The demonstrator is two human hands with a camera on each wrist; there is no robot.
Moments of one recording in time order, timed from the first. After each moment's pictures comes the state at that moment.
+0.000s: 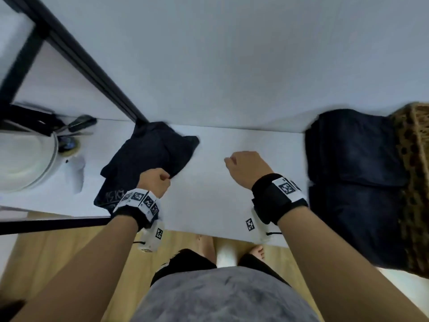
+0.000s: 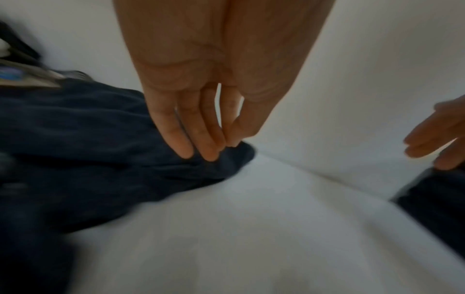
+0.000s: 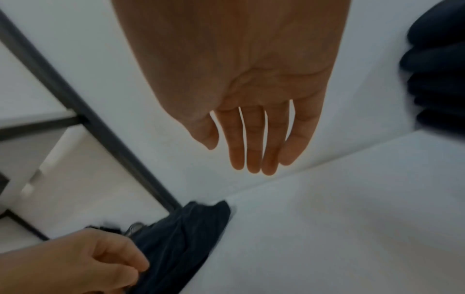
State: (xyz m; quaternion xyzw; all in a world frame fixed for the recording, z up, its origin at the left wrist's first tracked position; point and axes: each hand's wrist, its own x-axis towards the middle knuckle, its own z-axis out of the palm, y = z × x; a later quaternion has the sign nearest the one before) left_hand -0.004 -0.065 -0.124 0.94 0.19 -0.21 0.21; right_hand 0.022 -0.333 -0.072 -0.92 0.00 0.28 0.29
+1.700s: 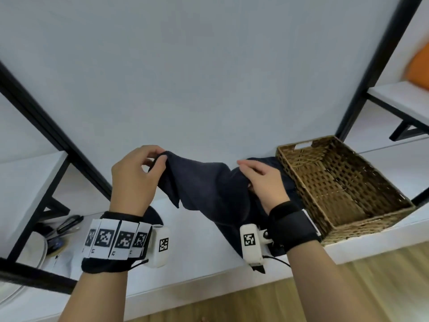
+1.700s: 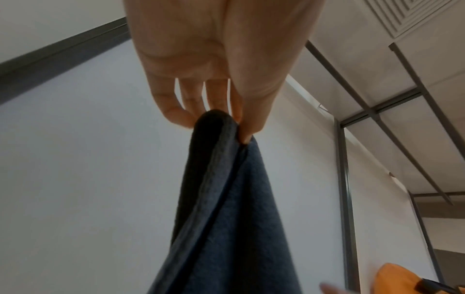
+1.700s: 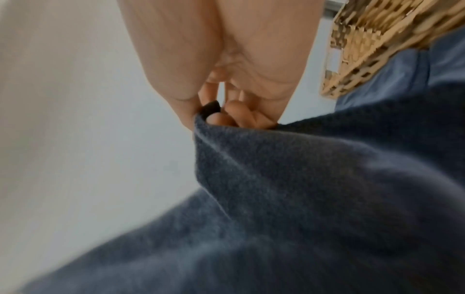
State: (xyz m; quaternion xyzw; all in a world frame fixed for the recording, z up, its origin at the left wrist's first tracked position) left_hand -0.097 -0.197 0.196 0.88 -0.16 0.24 0.38; right_hand -0.132 -0.449 0.098 -0.64 0.14 -0.15 0.74
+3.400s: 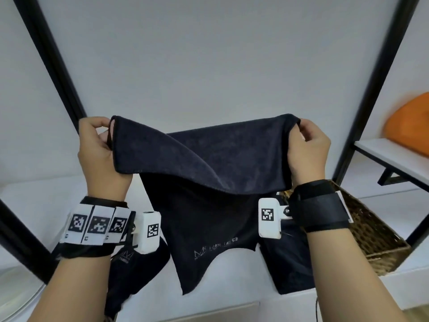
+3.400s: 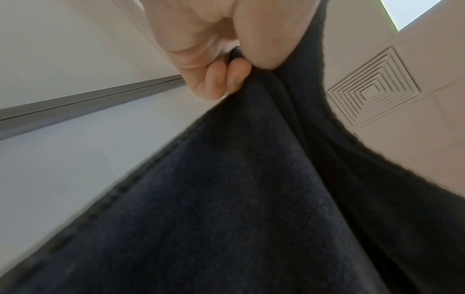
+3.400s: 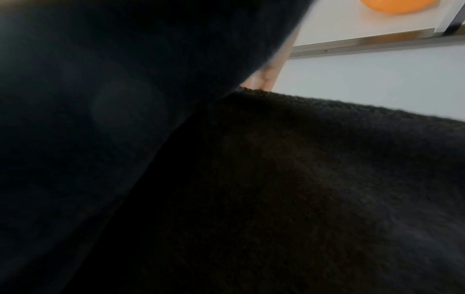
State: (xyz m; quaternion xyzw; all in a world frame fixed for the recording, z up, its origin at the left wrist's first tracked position) left_hand -0.133 -0.125 0.306 0.62 -0.16 0.34 0.69; right_hand -0.162 -0.443 0.273 -0.61 0.07 -0.47 0.63
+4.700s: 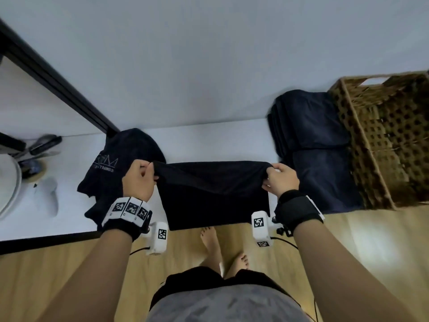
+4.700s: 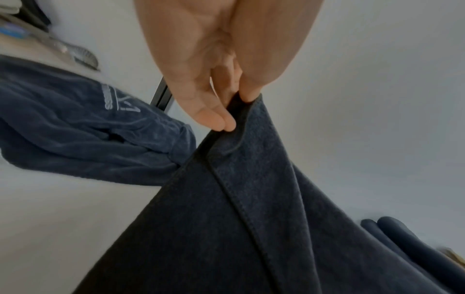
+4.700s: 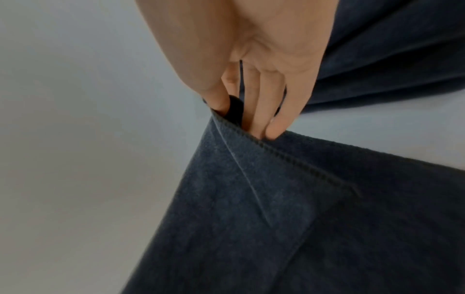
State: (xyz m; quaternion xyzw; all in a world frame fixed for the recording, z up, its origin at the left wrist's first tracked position) left_hand -0.021 -0.080 -0.103 0.87 0.18 -0.05 0.45; right_hand -0.083 -0.414 -0.105 -0.67 0.49 0.05 0.56
